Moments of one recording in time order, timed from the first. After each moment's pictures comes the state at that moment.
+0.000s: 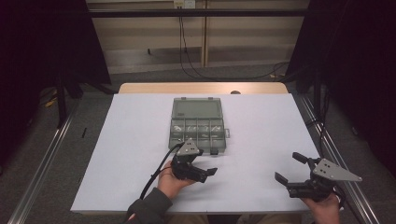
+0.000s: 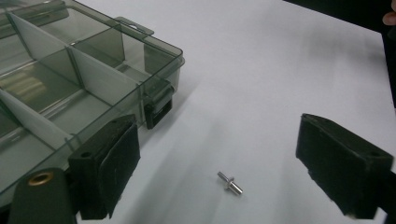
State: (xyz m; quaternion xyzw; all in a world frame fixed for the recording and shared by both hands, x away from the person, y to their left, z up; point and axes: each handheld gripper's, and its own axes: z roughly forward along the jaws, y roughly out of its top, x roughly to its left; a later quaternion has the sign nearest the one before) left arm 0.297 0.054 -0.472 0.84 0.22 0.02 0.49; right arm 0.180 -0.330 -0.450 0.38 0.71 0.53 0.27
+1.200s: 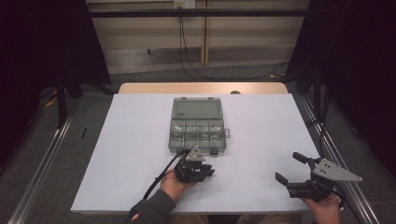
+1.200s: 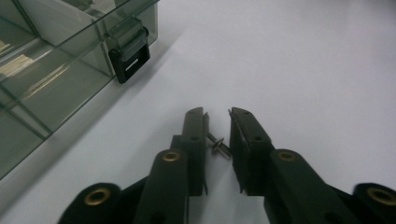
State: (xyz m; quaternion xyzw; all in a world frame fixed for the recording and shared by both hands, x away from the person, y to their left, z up) left arm 0.289 0.044 -0.487 0.88 0.21 0.00 0.42; right arm 0.180 -0.331 -0.450 0.38 0.71 0.53 0.27
